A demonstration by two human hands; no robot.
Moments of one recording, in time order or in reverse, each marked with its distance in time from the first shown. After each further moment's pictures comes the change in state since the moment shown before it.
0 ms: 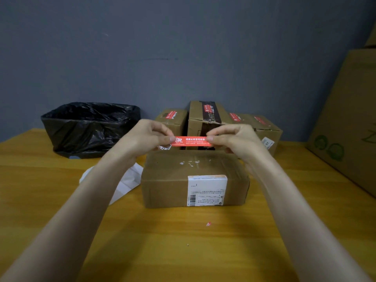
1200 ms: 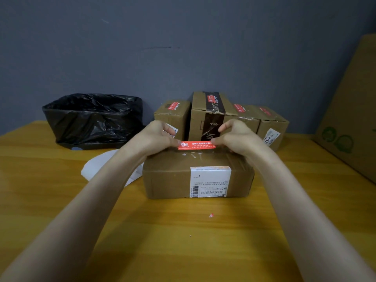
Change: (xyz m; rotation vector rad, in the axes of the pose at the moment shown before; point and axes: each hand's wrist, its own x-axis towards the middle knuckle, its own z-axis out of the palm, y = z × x) left_hand 0.015 -0.016 0.020 0.124 -0.034 -0.155; right_hand 0.019 0.018 0.007 -0.275 -0.025 0.172
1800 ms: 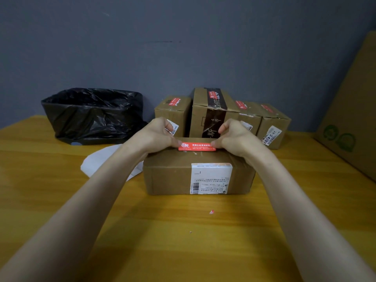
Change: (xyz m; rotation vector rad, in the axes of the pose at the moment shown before) left_hand 0.004 -0.008 0.002 0.015 -0.054 -0.023; right_hand 0.003 0.003 0.006 -0.181 -0.023 -0.014
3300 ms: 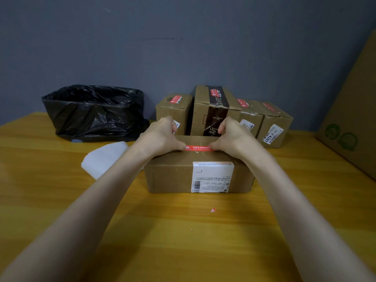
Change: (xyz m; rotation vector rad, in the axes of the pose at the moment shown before) left_hand 0.000 -0.001 0.009 0.242 0.102 0.089; right_hand -0.004 -0.004 0.007 -0.174 0.038 -0.052
